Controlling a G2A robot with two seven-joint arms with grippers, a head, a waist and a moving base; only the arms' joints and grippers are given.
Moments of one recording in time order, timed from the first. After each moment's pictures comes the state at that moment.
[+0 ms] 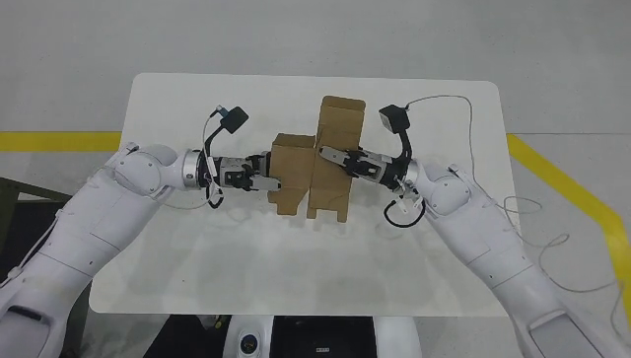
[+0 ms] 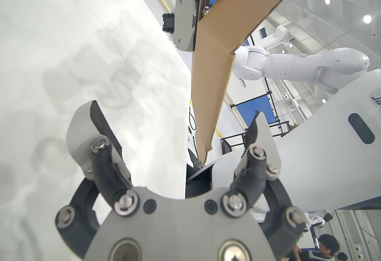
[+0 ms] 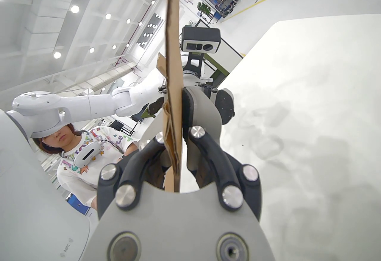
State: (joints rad) left arm 0.76 -0.81 -0.78 -1.34 -0.46 -0.80 -1.02; right arm -0.84 -1.18 0.85 -1.23 0.21 -0.88 0.59
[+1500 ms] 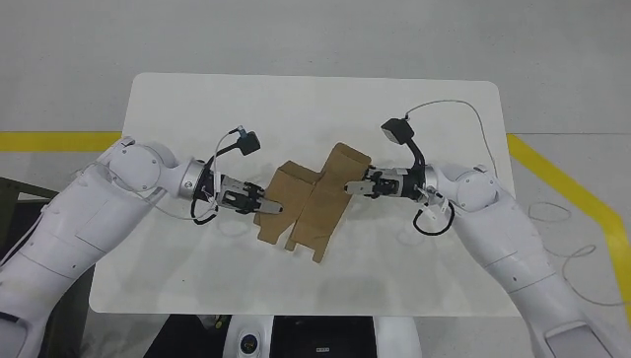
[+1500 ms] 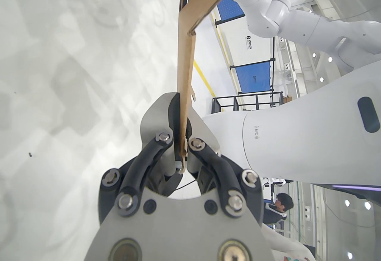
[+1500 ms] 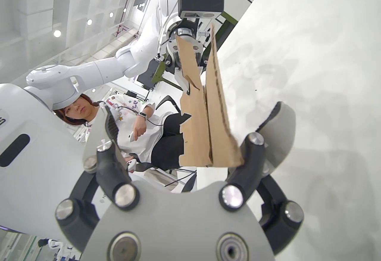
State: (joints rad) left arm 0.70 -0.73 -0.71 -1.47 -0.49 -0.54 -1.28; right arm -0.89 -1.12 0.96 -1.29 0.42 -0.75 1.07
